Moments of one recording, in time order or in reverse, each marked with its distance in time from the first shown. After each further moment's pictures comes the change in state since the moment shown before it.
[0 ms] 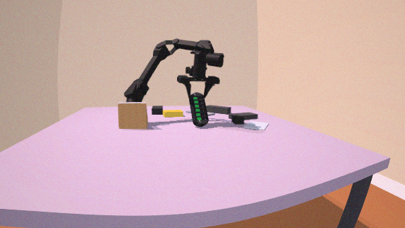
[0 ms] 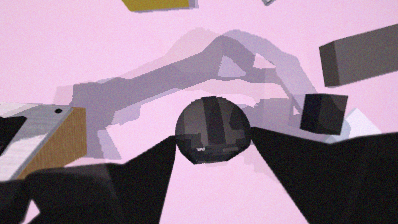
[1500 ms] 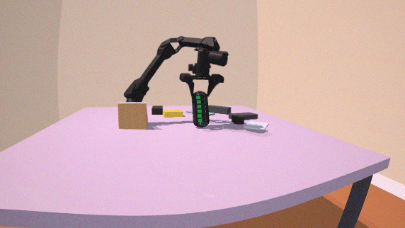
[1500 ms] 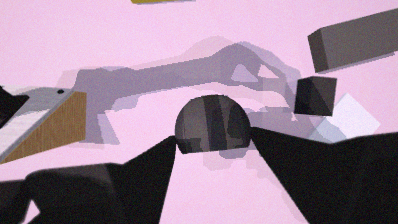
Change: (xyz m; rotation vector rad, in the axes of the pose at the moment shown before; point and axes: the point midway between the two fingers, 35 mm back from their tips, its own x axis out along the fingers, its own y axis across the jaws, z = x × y) arm -0.016 -0.001 -0.038 -0.002 -0.059 -0.010
